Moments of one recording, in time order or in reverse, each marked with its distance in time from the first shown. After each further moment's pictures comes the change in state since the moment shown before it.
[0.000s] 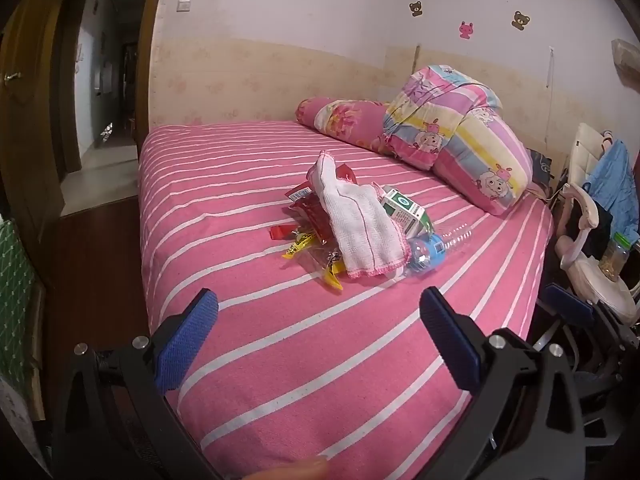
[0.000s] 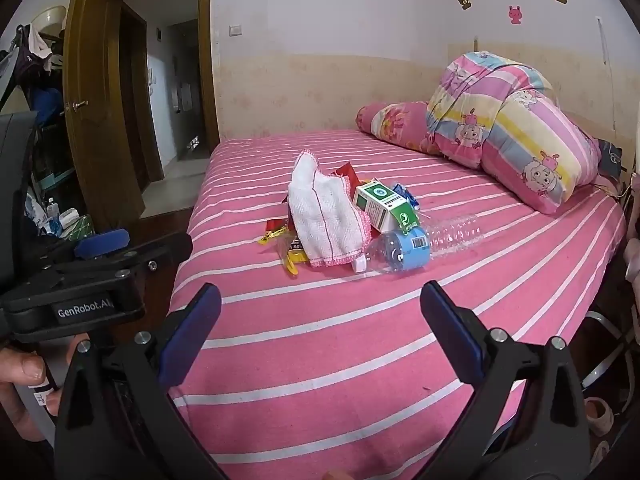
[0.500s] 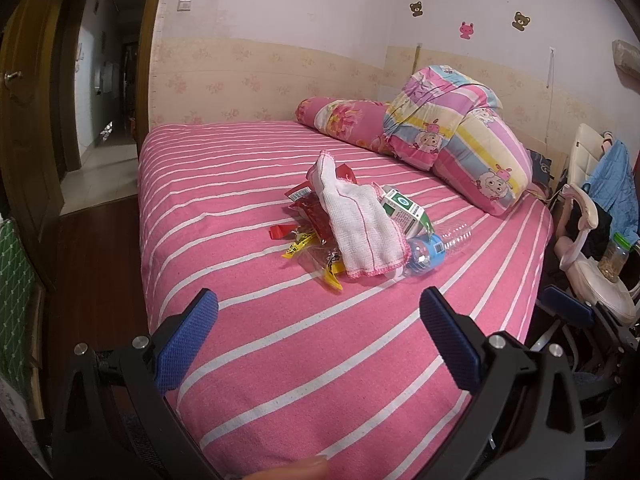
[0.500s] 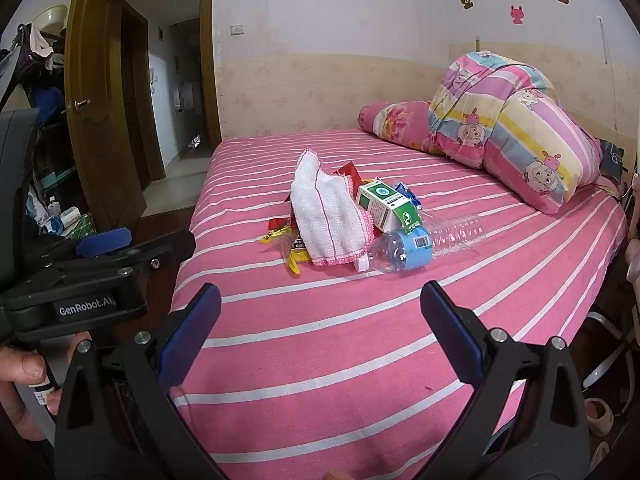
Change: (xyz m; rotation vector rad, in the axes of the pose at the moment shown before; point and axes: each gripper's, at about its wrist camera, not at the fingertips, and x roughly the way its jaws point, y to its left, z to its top) left arm 0.000 0.000 0.000 0.001 0.000 0.000; right arm 0.001 0.003 0.000 -0.006 0.001 -0.006
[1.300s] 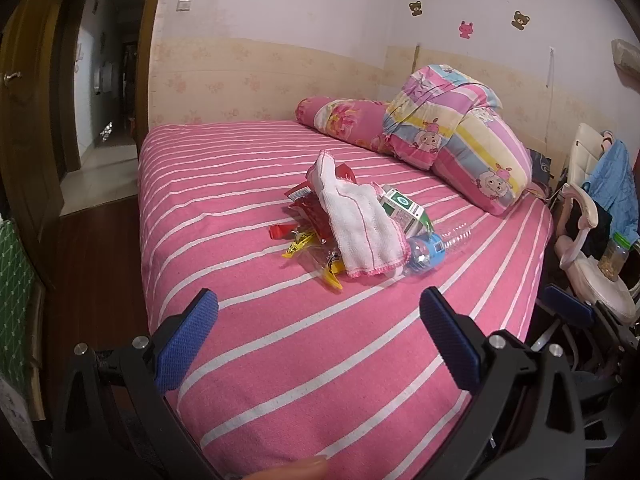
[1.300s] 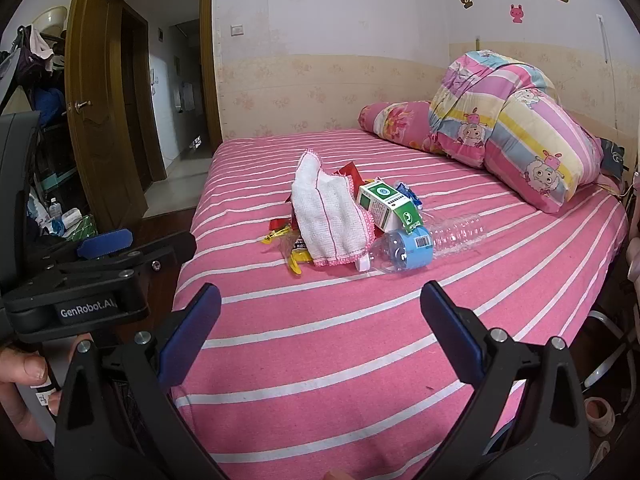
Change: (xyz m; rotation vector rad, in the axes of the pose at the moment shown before) left arm 0.000 0.001 -0.001 0.002 0.000 -0.002; right arm 0.001 -0.003 -0.001 -0.004 0.007 0.003
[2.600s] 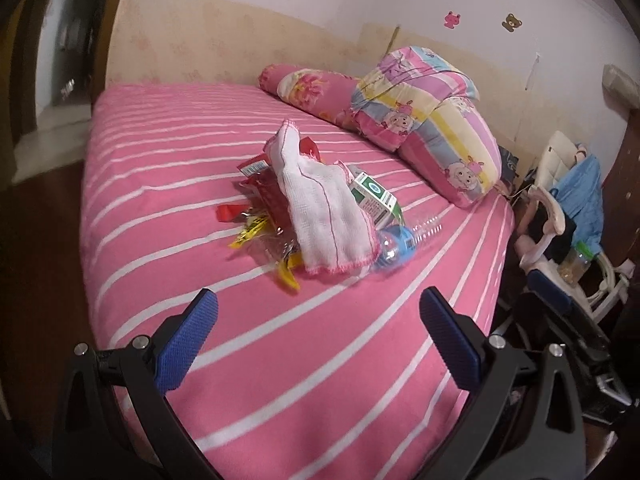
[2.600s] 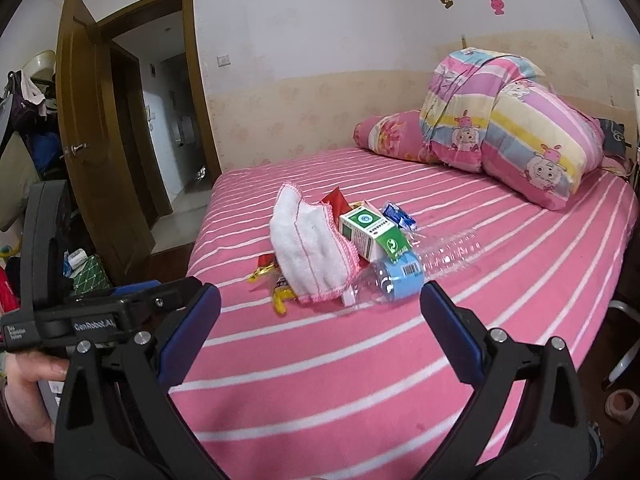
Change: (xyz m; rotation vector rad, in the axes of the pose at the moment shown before) left arm 0.065 0.010 0.020 -0.076 0.122 -0.210; right arm 0.028 -0.048 0.020 0.082 -0.076 0.043
